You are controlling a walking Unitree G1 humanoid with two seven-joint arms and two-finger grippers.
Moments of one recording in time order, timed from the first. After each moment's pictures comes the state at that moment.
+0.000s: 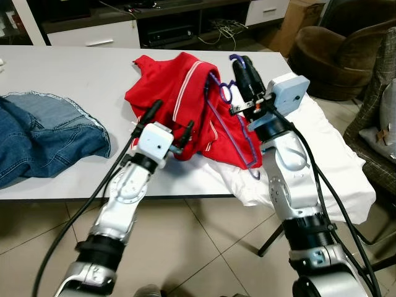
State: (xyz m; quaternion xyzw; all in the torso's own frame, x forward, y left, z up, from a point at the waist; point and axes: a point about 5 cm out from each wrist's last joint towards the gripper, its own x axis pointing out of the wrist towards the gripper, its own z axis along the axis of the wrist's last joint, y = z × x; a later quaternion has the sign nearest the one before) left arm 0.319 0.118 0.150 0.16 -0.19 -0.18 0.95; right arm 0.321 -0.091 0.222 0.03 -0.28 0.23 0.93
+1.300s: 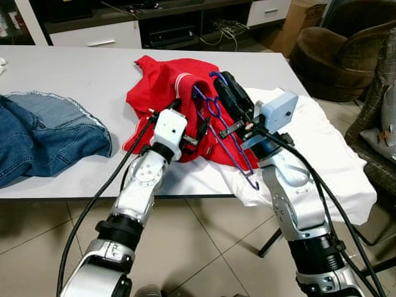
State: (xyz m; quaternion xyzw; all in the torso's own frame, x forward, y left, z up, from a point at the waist) left arm 0.340 0.096 0.150 0.11 -0.13 -0.22 0.96; right arm 0.294 -0.077 0.221 -0.01 -0.27 0.30 0.91
